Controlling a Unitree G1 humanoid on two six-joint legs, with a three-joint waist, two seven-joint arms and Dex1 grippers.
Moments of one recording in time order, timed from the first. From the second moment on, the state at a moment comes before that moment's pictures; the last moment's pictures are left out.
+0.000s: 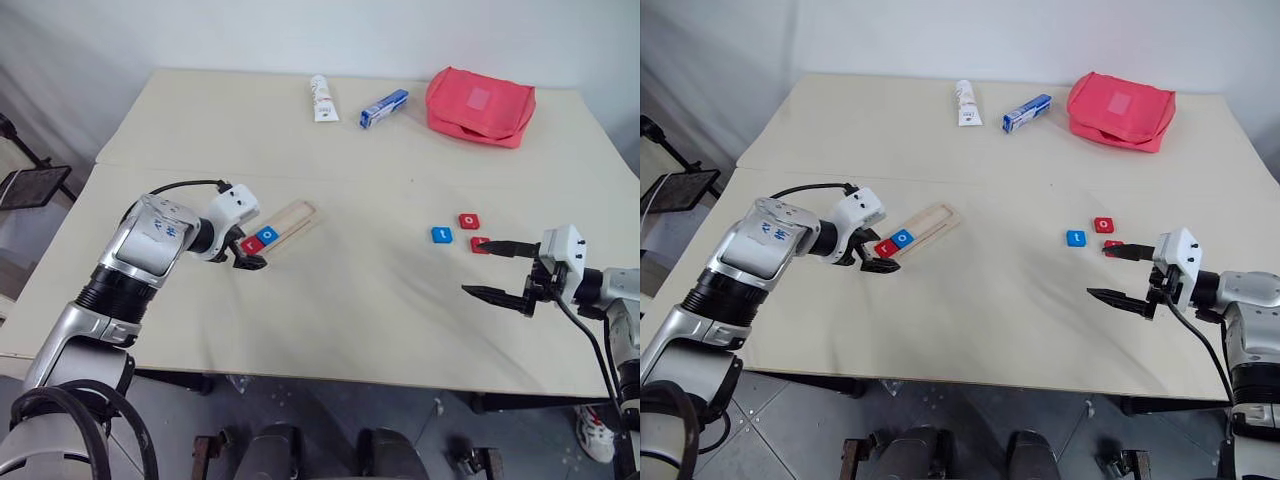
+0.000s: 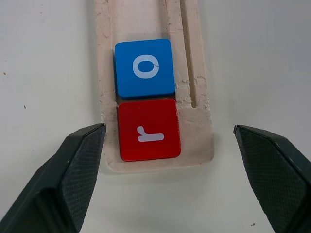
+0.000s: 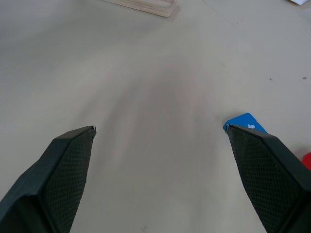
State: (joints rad) left arm -0.90 0.71 -0.36 0.21 -0.04 0.93 -0.90; right arm -0.41 -0.83 -0.19 0.46 0.37 -0.08 1.38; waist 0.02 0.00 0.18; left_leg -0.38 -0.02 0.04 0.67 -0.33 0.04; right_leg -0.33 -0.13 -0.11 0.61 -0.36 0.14
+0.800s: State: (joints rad) left arm -0.92 0.68 -0.37 0.24 0.04 0.88 -0.91; right arm -0.41 -0.83 -0.19 0.46 0.36 -0.09 1.36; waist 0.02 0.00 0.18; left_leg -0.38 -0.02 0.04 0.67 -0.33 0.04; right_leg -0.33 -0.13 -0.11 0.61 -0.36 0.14
